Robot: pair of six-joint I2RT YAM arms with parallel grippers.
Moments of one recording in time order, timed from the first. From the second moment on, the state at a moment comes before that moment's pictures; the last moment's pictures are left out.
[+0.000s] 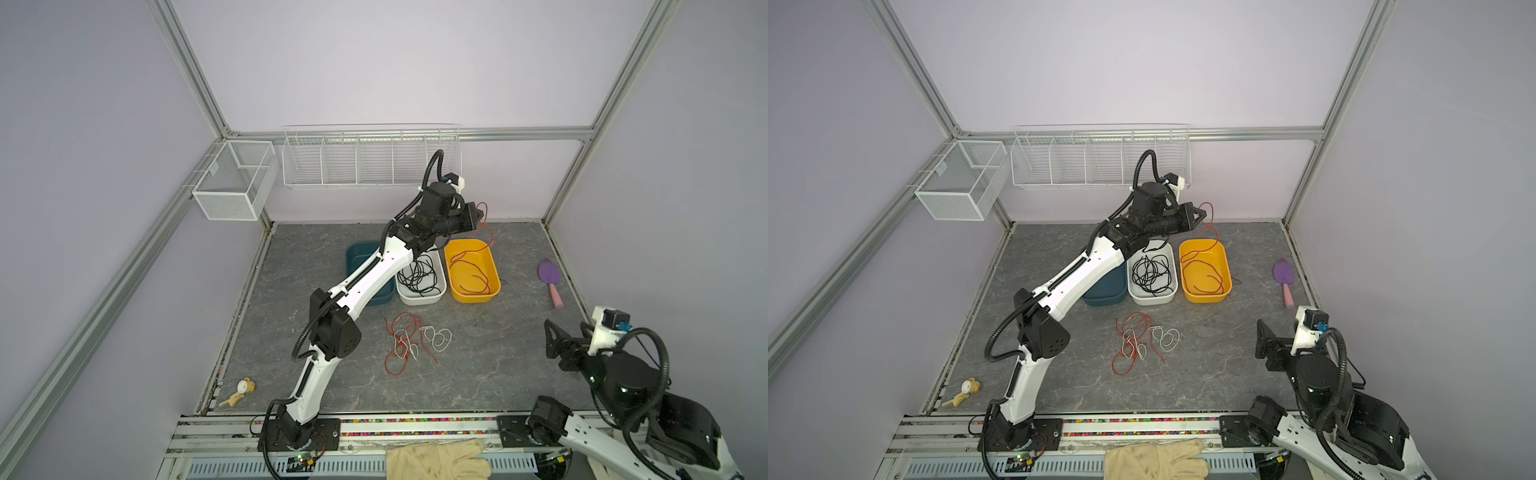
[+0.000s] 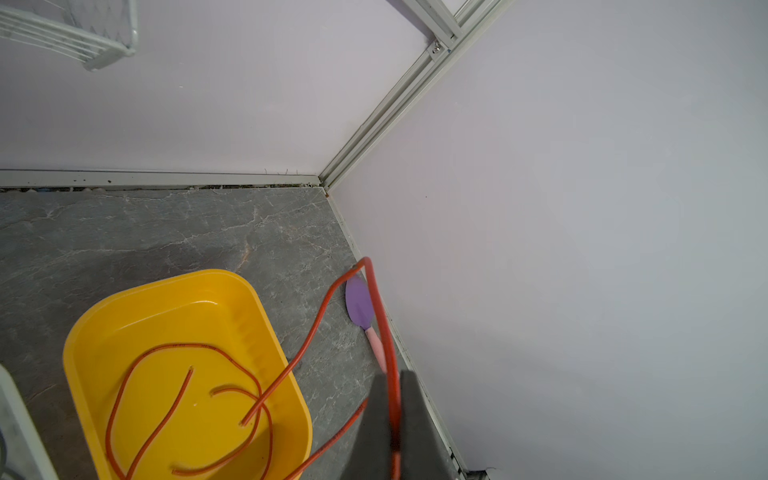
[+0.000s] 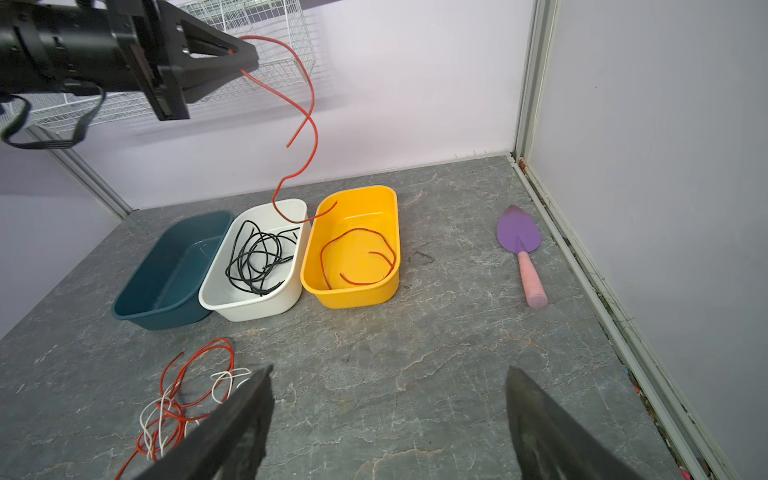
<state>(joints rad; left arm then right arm) -0.83 2.27 2.42 -0.41 0.26 -0.72 0.94 0.22 0.90 -1.09 0.81 0.50</state>
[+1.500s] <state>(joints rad) -0.81 2.60 2.45 -0.51 0.28 -0.78 0.94 0.18 0.86 -1.09 0.81 0.50</state>
